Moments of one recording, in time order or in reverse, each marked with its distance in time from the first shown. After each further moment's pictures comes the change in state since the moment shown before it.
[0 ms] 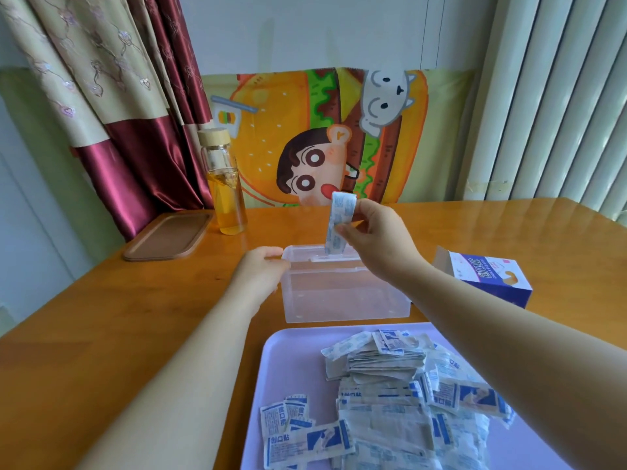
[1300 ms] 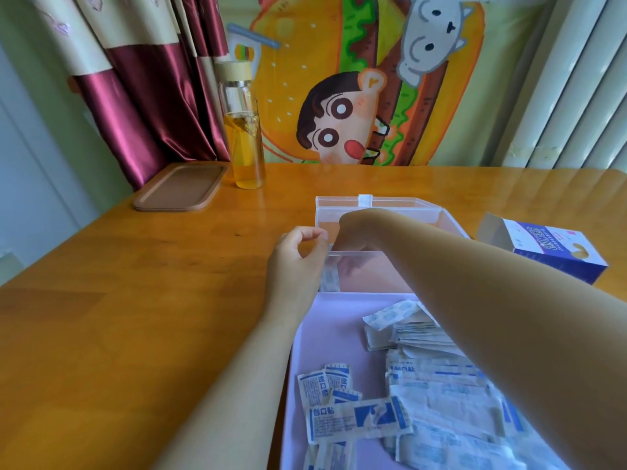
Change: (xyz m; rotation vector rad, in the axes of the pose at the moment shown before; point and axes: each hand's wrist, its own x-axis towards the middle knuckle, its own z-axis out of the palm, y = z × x) left_hand -0.014 -0.061 0.019 -0.203 0.096 0.257; right_hand 0.030 0.000 0.092 -0.383 -0.925 0.623
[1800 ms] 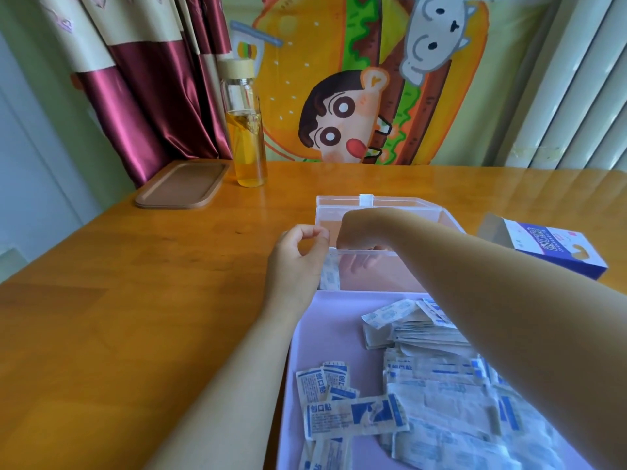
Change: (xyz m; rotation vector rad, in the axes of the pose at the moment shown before) left_hand 0.000 -0.001 0.000 -0.019 -0.005 -0.004; right_hand -0.007 0.006 -0.003 -0.169 0.072 -0.070
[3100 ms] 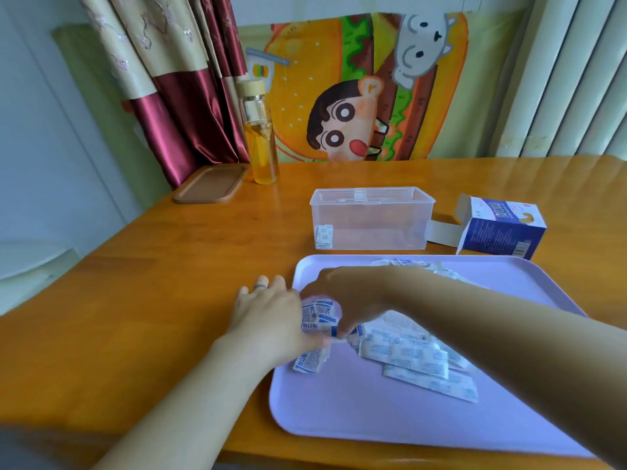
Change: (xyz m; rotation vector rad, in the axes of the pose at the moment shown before) left_hand -0.139 0.068 -0.052 1.442 -0.478 -0.007; right_hand -0.129 0.022 0.087 -0.469 -0.040 -0.639
